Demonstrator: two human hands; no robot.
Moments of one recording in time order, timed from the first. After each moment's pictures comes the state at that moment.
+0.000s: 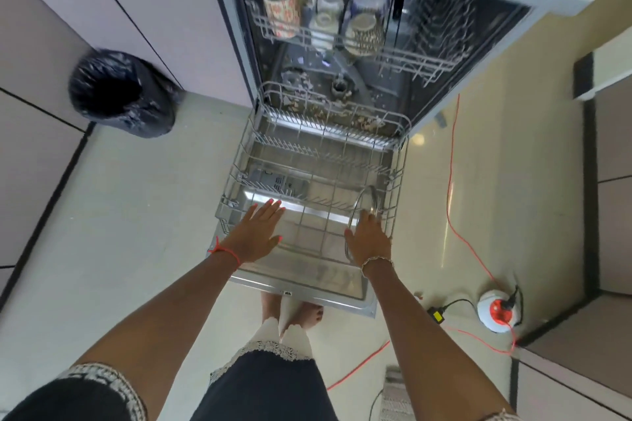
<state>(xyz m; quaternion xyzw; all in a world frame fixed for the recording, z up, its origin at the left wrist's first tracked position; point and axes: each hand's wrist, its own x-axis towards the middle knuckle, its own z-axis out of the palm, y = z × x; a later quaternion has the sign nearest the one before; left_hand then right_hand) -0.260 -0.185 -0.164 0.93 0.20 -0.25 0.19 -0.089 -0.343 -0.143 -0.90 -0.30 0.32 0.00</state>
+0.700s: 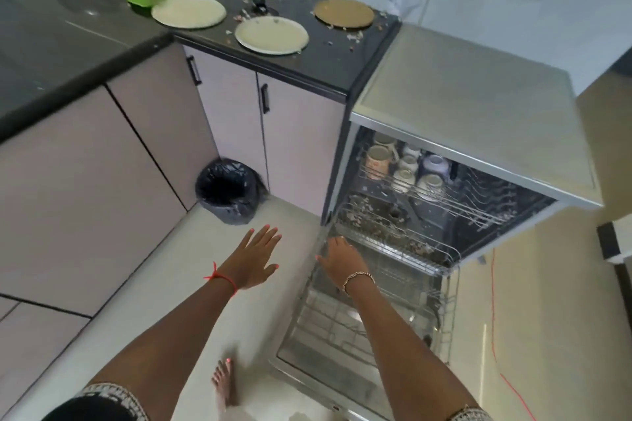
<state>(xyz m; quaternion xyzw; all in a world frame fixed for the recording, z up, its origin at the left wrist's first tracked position) -0.418 -0.029 -0.007 0.94 0.31 -0.12 0.10 -0.231 -0.126 0.010 -0.80 -0.54 0.25 -0.01</state>
